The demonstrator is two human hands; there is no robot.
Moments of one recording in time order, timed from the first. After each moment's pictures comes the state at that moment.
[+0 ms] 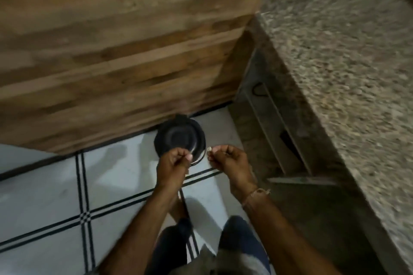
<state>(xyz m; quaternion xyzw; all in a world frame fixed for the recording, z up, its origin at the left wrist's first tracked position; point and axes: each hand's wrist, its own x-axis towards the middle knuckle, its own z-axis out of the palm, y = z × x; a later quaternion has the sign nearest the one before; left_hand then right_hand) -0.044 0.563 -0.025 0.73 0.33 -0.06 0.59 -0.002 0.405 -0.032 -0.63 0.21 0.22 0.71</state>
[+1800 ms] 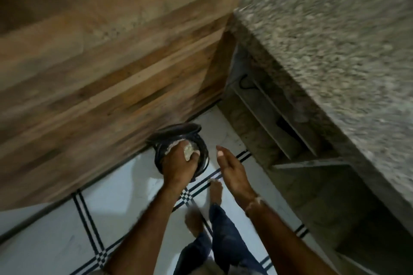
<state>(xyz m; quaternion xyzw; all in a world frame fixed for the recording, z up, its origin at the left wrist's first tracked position) 0.051 0.606 -0.034 0.87 0.20 -0.20 0.41 0.012 0.454 -0.013 -0.70 0.22 0.19 0.65</state>
